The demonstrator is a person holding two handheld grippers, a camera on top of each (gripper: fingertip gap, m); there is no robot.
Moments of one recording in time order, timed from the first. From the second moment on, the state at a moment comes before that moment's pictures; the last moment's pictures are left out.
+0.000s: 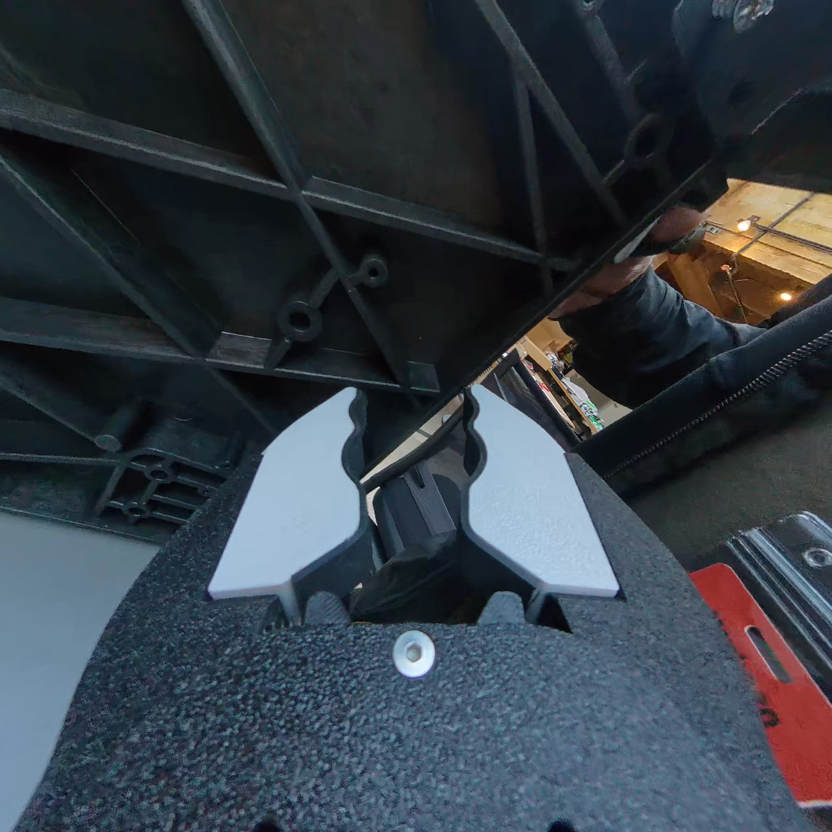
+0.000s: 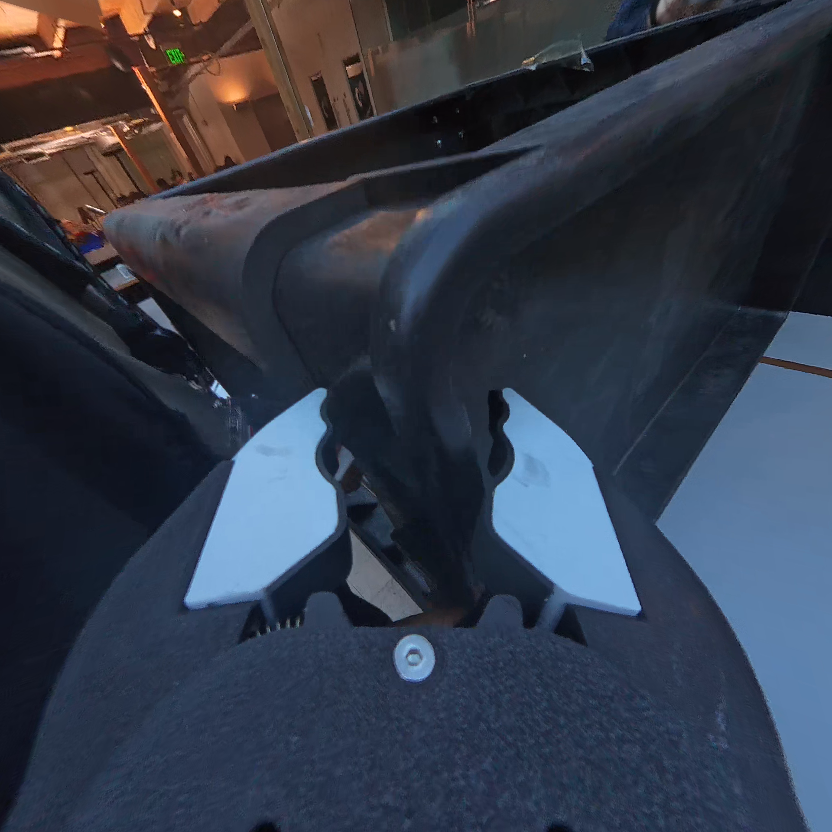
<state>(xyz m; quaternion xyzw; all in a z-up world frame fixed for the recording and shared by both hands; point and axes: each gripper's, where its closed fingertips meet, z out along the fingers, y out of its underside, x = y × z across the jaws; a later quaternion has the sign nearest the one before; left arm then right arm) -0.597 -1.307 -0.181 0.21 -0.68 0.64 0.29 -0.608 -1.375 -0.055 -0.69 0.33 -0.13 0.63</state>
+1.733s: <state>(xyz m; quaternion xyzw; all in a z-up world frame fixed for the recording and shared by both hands) -0.567 -1.294 -0.150 0.19 -0.64 0.72 0.19 -0.589 -1.362 -0.061 -0.70 0.37 -0.11 0.60</state>
